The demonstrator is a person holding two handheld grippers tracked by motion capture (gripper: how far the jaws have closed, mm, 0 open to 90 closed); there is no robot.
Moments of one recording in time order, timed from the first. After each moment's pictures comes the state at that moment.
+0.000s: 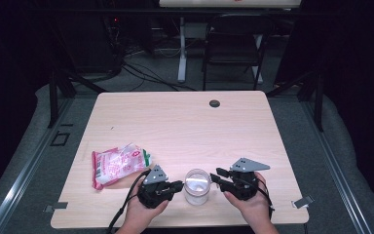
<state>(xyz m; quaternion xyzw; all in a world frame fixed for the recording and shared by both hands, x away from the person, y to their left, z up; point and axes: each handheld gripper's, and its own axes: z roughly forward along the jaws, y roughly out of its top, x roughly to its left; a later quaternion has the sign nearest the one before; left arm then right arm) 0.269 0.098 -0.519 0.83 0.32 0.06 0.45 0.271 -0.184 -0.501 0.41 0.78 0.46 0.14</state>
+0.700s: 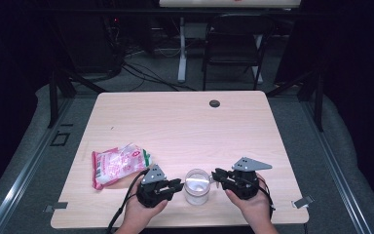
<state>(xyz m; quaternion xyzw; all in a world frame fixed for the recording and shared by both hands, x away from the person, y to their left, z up) 0.271 0.101 -0.520 0.82 0.32 0.06 0.46 0.273 -0.188 -0.502 0.41 0.77 0.47 0.13</state>
